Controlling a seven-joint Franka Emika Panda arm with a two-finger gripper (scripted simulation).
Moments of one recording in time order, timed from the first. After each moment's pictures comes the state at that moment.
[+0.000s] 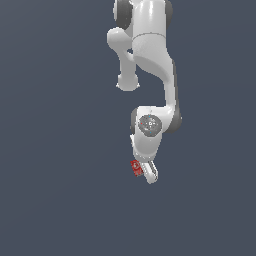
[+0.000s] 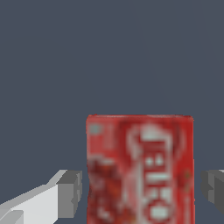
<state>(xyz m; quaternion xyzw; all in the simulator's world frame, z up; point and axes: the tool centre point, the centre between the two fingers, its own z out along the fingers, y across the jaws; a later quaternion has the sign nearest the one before) 0.061 0.064 0.034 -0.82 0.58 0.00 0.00</state>
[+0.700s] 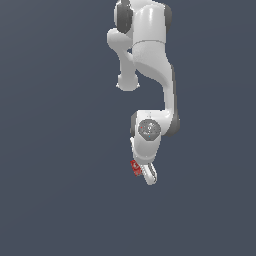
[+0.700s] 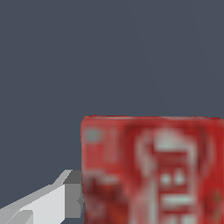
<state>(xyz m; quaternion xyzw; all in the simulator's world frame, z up) 0.062 0.064 0.015 -0.82 0.58 0.00 0.00</state>
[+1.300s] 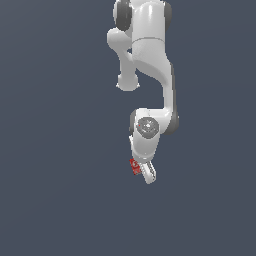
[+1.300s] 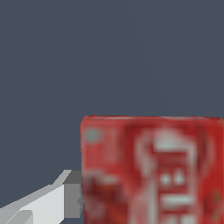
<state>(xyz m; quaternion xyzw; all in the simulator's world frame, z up) 0.057 0.060 0.020 -0.82 0.58 0.00 0.00</state>
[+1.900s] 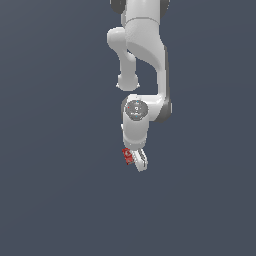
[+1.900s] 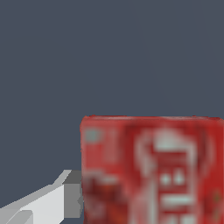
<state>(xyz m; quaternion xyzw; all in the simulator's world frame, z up) 0.022 0.026 0.058 -0.82 0.58 0.00 0.00</state>
